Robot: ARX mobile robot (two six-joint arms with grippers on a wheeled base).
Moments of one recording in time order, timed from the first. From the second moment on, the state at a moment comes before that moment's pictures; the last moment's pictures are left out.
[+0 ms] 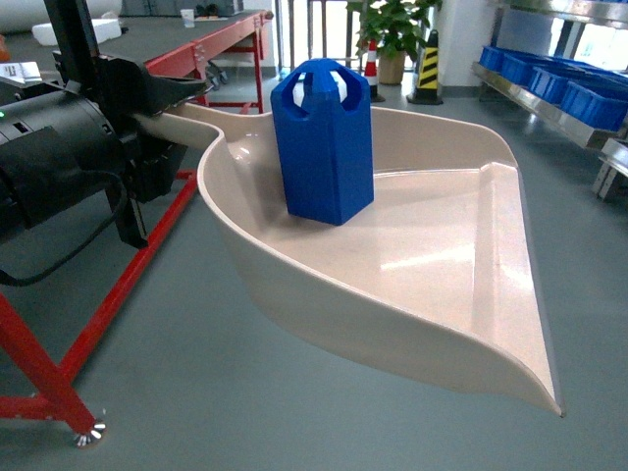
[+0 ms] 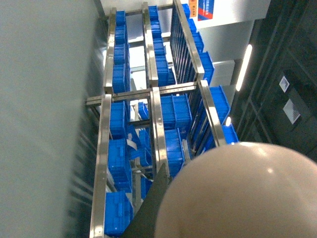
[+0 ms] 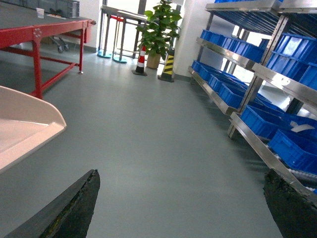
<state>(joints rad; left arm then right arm) -0.21 1.86 0.69 1.28 0.24 -1.47 0.29 0.31 0.24 0.07 0.40 -0.23</state>
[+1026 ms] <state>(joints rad) -0.21 1.86 0.69 1.28 0.24 -1.47 0.29 0.31 0.24 0.07 0.40 -0.23</state>
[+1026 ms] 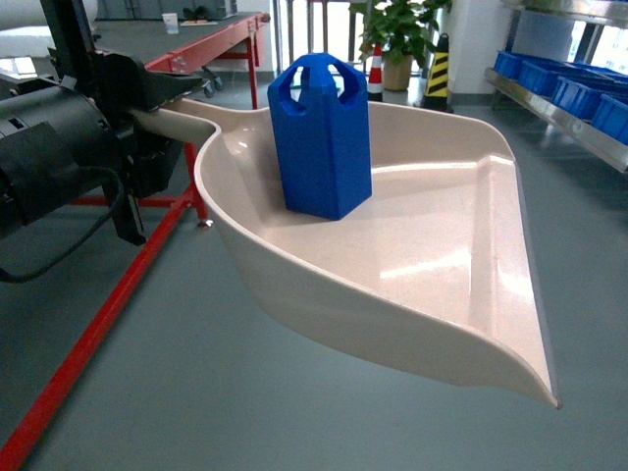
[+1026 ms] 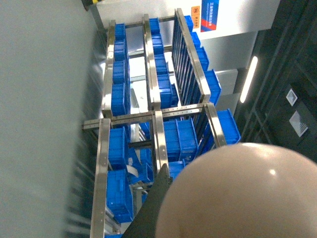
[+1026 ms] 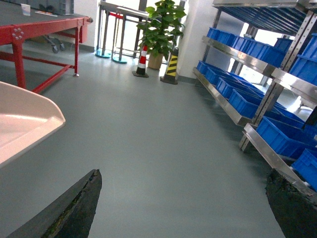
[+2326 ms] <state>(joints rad) -0.21 1.86 0.69 1.28 0.24 -1.47 0.29 0.31 0.24 0.08 0.40 -0.23</state>
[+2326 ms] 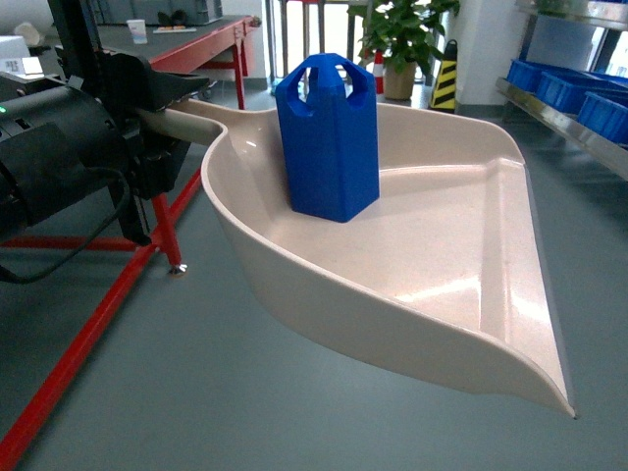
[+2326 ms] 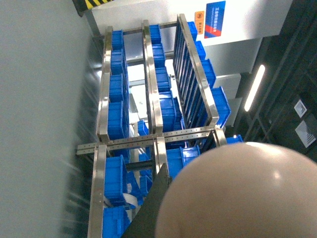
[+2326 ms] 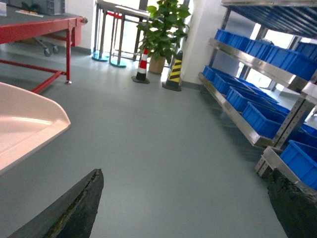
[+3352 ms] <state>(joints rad) -0.21 1.86 0.69 1.28 0.24 -1.47 0.29 0.31 0.24 0.07 0.40 -0.23</state>
